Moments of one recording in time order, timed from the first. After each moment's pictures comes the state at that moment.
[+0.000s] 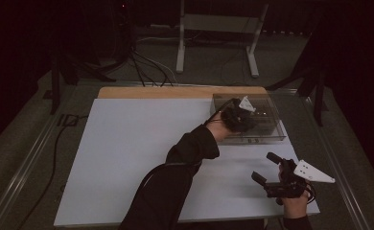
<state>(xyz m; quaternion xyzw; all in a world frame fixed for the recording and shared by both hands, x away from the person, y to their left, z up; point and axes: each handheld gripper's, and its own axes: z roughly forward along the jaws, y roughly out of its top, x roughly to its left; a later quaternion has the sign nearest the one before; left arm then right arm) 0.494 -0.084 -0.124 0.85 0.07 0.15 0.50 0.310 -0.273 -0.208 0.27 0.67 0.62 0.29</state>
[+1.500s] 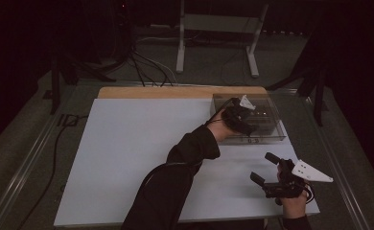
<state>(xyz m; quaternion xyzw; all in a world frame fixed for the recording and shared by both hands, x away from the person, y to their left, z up) 0.496 -0.085 -0.124 0.84 0.11 0.14 0.51 0.311 -0.270 -0.209 0.27 0.68 0.62 0.29</state>
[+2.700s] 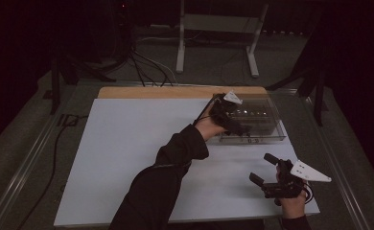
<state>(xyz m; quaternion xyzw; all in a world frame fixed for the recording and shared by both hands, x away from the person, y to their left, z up) 0.491 -0.039 -0.110 0.82 0.13 0.11 0.54 0.313 -0.269 -0.212 0.27 0.68 0.62 0.28</state>
